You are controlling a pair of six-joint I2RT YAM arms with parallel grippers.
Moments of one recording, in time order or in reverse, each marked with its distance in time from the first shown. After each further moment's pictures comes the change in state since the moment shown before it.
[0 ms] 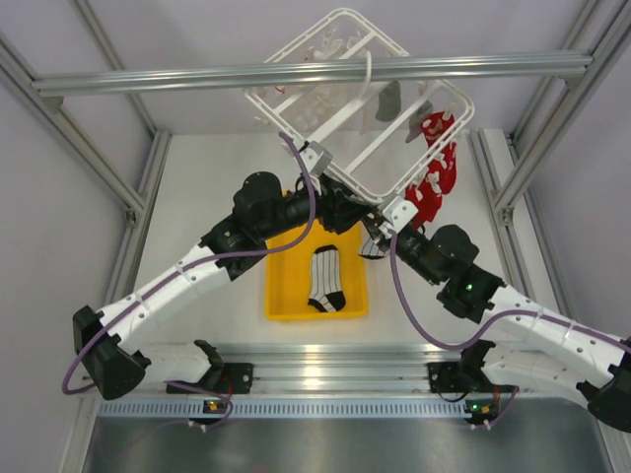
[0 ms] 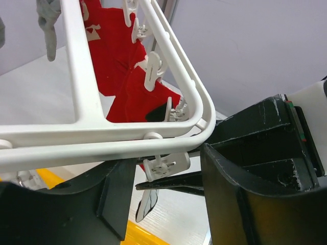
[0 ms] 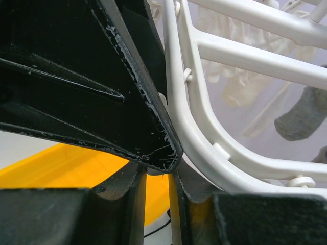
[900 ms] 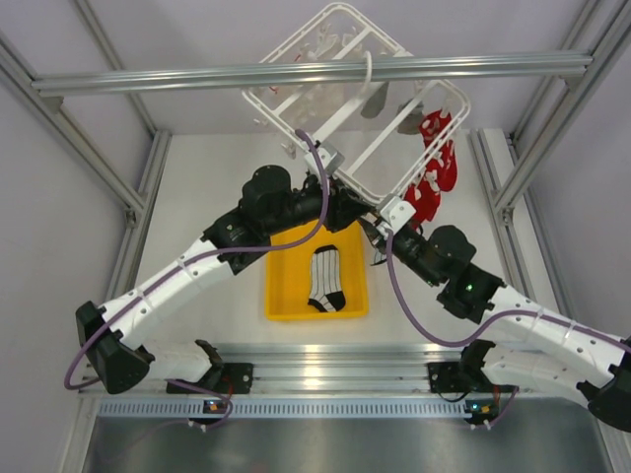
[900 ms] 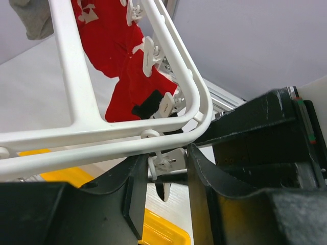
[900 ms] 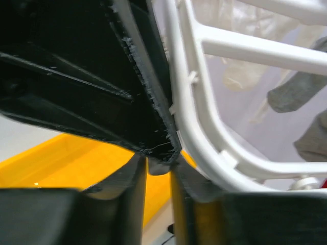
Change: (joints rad) left arm -0.022 0.044 0.089 -0.162 -0.026 0.073; right arm 0.006 0.002 0.000 -0.042 0.040 0.011
